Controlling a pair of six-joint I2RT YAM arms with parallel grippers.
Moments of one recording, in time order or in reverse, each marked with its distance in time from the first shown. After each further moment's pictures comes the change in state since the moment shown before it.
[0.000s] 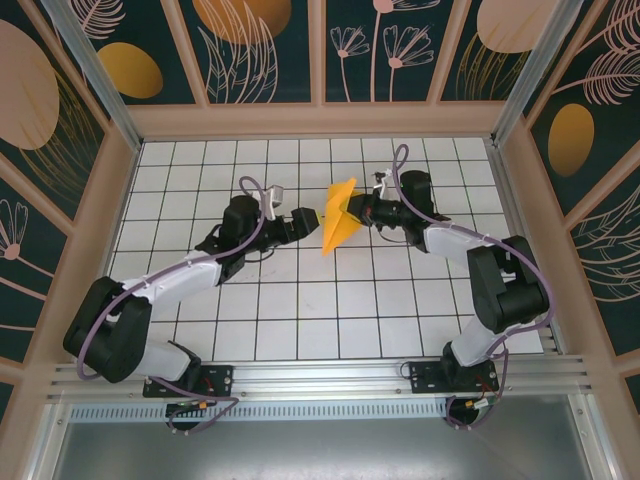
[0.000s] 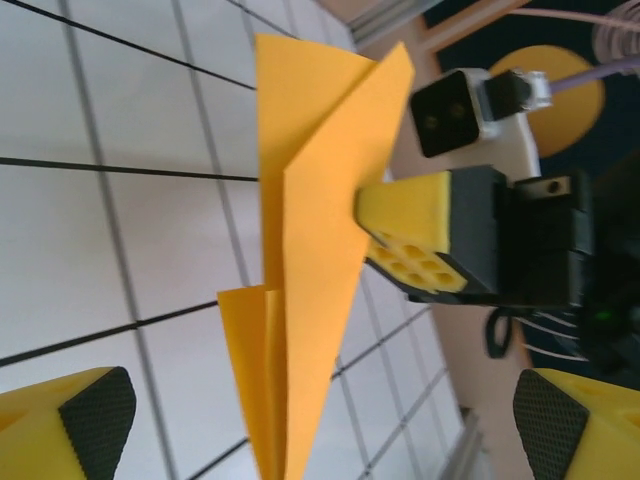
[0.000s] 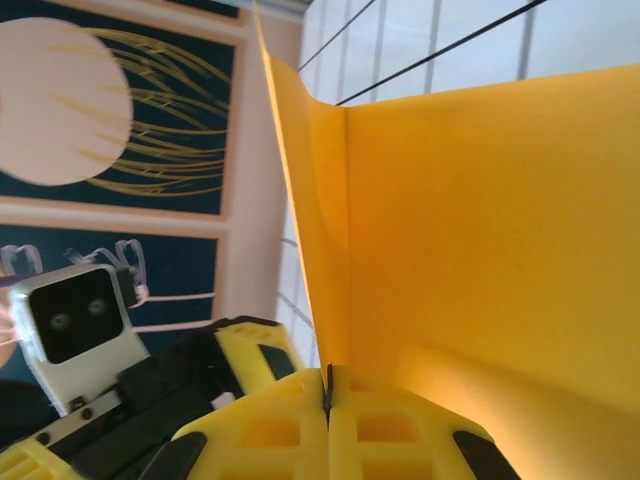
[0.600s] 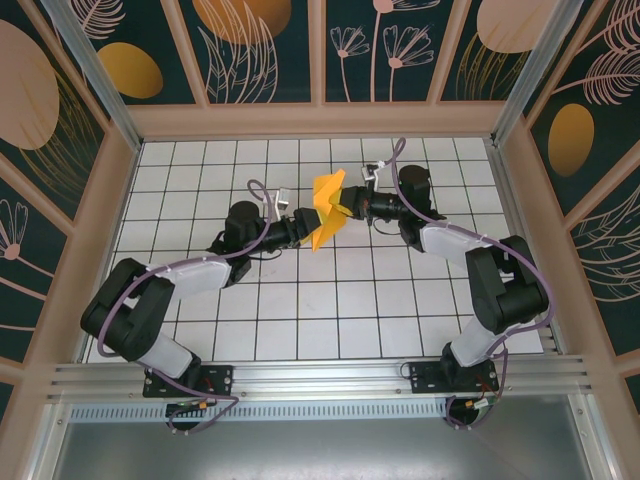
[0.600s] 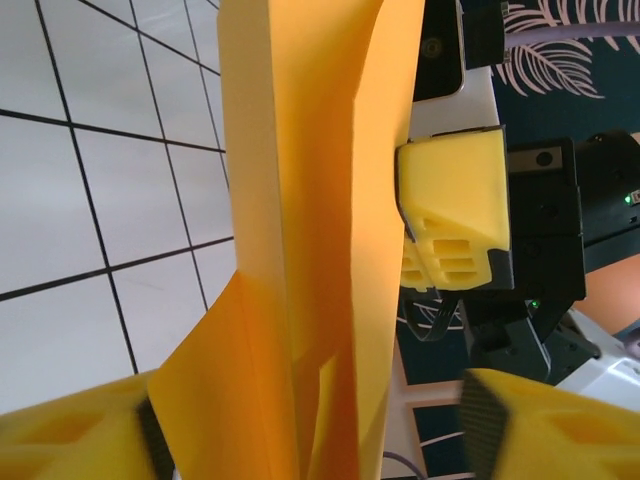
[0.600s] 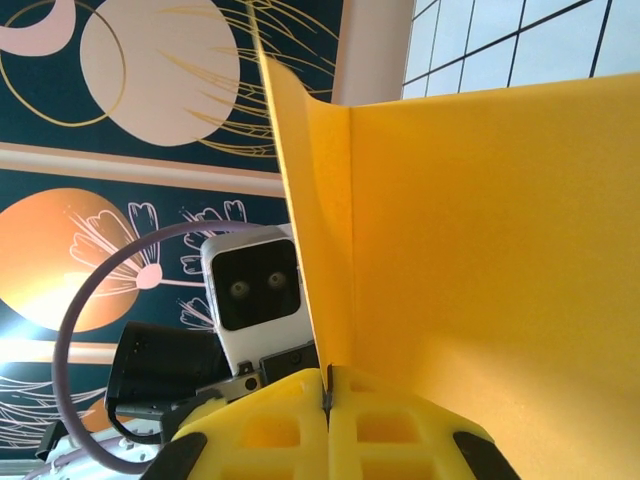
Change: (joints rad) left arm 0.000 0.140 -0.044 0.378 0.176 -0.263; right arm 0.035 0.000 0.022 0.192 -0.116 0.219
